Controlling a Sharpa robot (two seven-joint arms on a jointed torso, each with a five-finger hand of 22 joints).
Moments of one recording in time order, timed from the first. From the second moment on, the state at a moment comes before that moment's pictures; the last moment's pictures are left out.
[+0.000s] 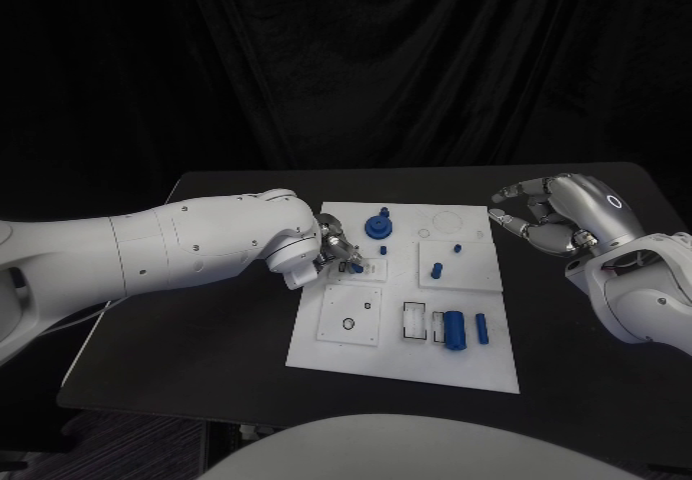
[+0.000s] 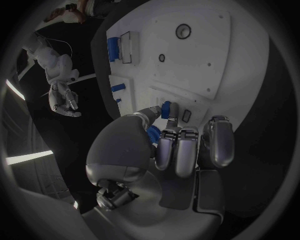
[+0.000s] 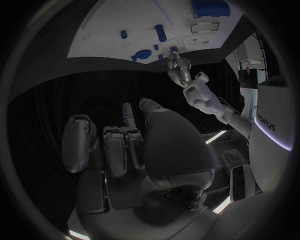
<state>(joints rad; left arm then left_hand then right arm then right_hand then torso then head) 1.28 -0.63 -0.21 1.39 -0.69 -0.08 -0.60 1.18 0.01 0.42 0.11 0.24 0.85 0.09 0.48 0.48 1.47 0.02 1.57 1.31 1.47 -0.03 1.57 1.31 0.08 1.33 0.08 1.43 1.26 1.28 -1.08 -0.25 1.73 -1.55 -0.78 -0.09 1.36 -0.04 0.21 0.28 0.30 0.94 0.12 0.11 0.27 1.46 0.04 1.57 1.31 1.47 -0.02 1.57 1.31 0.05 1.45 0.09 1.33 1.31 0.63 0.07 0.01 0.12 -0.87</state>
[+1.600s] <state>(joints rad) 1.27 -0.65 -0.21 1.40 -0.69 -0.11 -0.56 1.26 0.03 0.34 0.10 0.35 0.80 0.09 0.57 0.59 1.46 0.01 1.57 1.31 1.46 -0.04 1.57 1.31 0.08 1.33 0.08 1.42 1.28 1.28 -1.08 -0.25 1.73 -1.48 -0.72 -0.11 1.39 -0.04 0.22 0.26 0.35 0.94 0.13 0.11 0.26 1.46 0.04 1.57 1.31 1.47 -0.02 1.57 1.31 0.05 1.44 0.09 1.30 1.31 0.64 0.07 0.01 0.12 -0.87</state>
